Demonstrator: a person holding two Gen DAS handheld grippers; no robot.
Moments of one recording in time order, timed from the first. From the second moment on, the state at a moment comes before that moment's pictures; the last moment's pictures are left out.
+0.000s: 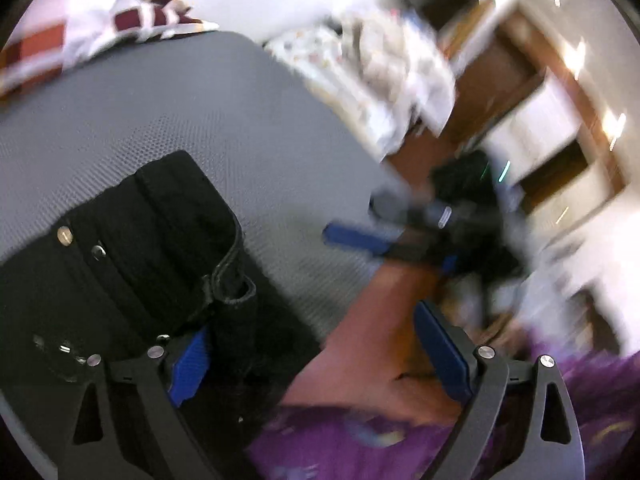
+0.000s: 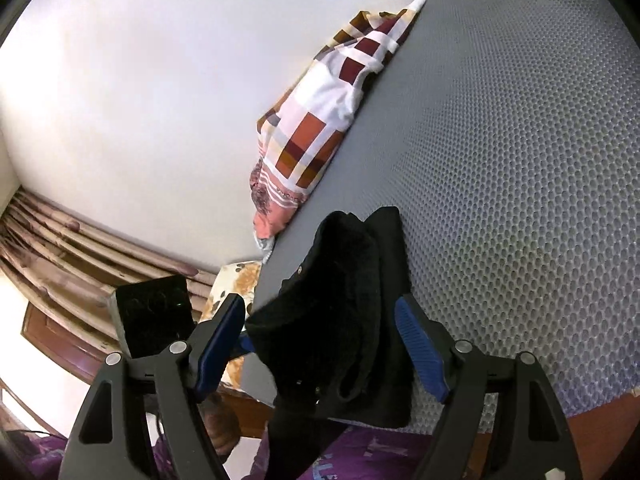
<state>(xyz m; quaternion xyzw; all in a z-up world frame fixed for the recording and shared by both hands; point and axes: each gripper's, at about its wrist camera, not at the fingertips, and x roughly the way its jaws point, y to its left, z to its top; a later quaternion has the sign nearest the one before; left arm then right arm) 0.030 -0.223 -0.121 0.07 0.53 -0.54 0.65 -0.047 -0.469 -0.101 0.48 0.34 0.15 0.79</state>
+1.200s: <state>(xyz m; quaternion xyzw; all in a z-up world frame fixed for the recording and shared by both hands) -0.008 -0.095 -0.117 0.04 0.46 -0.45 0.77 -0.028 -0.444 -0.090 0.37 0.46 0.16 0.79</state>
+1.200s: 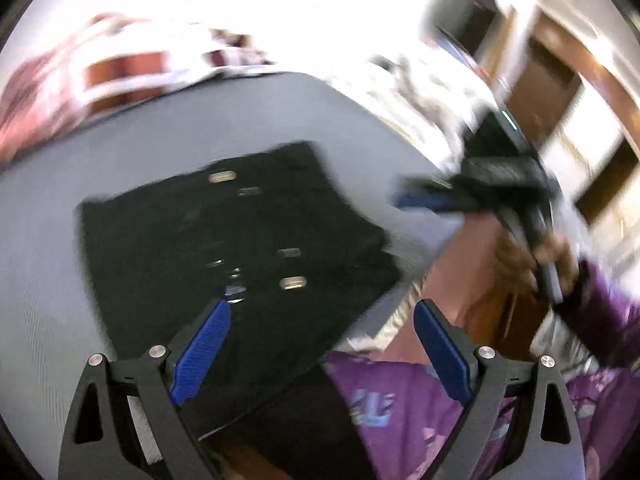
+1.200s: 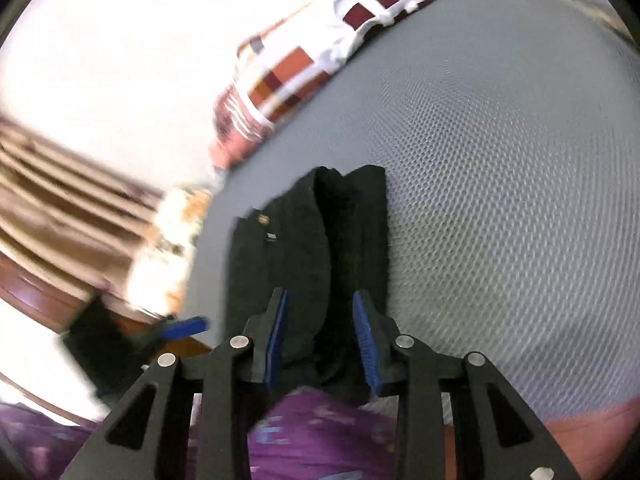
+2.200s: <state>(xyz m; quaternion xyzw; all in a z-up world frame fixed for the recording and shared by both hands) 0.025 -0.020 -0.156 -0.06 0.52 -0.35 0.77 -0.009 -0.372 -0.102 0.31 0.51 0.18 0.78</state>
